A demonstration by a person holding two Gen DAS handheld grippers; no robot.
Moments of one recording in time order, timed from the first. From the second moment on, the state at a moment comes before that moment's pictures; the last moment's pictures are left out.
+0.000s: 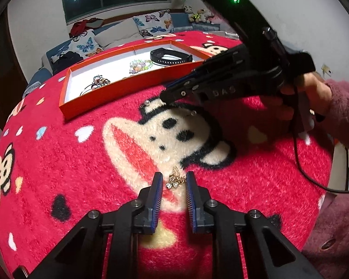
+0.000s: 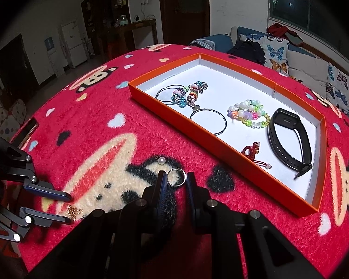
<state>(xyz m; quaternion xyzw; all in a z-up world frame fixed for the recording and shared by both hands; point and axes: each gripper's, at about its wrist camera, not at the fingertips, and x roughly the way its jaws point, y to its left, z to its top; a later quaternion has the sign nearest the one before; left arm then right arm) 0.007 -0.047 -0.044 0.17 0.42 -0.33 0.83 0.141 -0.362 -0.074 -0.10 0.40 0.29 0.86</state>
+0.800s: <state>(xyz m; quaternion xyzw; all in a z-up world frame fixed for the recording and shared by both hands) 0.037 -0.030 0.010 0.08 0.37 -0.32 0.87 0.147 -0.388 -0.036 -0.04 0.38 0.29 0.88</state>
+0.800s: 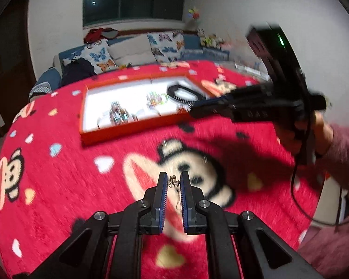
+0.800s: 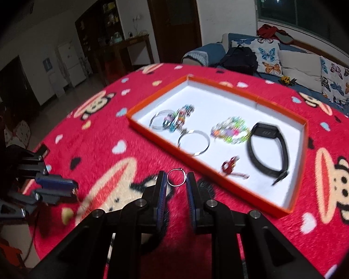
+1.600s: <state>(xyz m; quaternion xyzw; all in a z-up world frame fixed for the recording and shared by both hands) 0.153 -0.054 0.175 0.09 0.25 -0.31 0.91 0.202 -0.414 -0.008 0.00 0.36 0.27 0.90</state>
